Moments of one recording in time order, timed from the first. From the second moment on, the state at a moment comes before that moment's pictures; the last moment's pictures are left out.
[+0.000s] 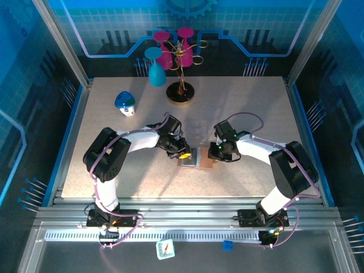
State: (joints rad) left arm -0.55 1.88 1.10 -0.36 0.54 -0.91; right arm 0.48 1.61 0.86 -0.46 -0.22 0.63
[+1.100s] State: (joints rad) left arm -0.55 1.80 1.08 -0.38 0.47 -0.88; right arm 0.53 1.53 0.98 -0.56 -0.22 0.61
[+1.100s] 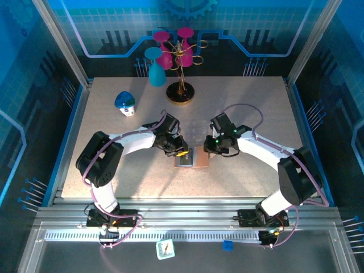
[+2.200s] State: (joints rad) left arm -0.56 1.84 1.08 -0.45 0.46 -0.84; right arm 0.53 1.78 0.98 -0.46 -0.39 0.58
